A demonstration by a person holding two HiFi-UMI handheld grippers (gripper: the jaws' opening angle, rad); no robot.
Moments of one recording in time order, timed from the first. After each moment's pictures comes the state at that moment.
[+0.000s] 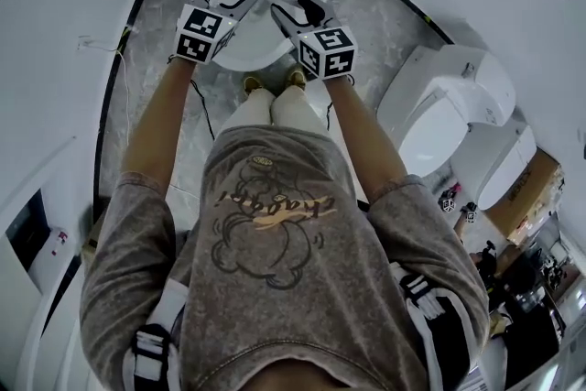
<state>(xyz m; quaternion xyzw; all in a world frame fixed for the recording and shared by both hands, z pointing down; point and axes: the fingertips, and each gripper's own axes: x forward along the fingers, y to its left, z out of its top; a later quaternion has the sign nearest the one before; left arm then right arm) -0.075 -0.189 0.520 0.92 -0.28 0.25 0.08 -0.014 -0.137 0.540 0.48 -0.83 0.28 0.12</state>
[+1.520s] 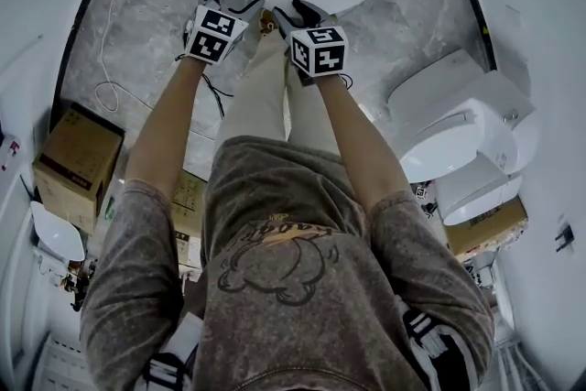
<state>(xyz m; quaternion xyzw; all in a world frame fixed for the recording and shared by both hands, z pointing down) -0.227 -0.014 0.809 0.80 -0.36 0.38 0.29 -0.156 0.015 0.812 0.33 -0.79 0.44 0.27</state>
